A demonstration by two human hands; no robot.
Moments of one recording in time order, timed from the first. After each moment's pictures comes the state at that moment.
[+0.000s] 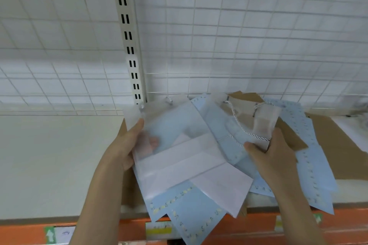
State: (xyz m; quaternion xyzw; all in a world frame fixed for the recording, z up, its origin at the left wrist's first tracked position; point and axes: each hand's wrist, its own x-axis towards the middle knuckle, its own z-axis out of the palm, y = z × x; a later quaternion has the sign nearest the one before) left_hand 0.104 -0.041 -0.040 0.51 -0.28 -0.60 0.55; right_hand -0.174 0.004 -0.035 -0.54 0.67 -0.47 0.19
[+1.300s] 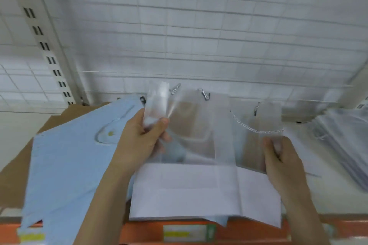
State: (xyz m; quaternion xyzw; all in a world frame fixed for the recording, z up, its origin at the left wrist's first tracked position) left_hand -0.124 -0.027 -0.004 0.54 -0.51 -0.38 0.55; right_hand -0.387 -0.010 -0.038 -0.52 0.69 -0.47 0.17
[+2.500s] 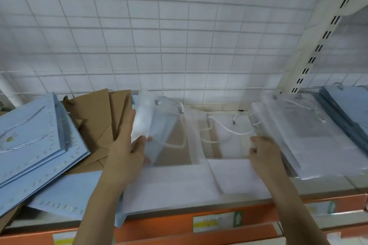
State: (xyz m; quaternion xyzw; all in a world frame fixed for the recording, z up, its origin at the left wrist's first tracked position) left_hand -0.298 -0.019 -0.031 0.58 -0.60 -0.30 0.46; right_hand -0.589 -0.051 -0.081 -0.56 0.79 -0.21 0.08
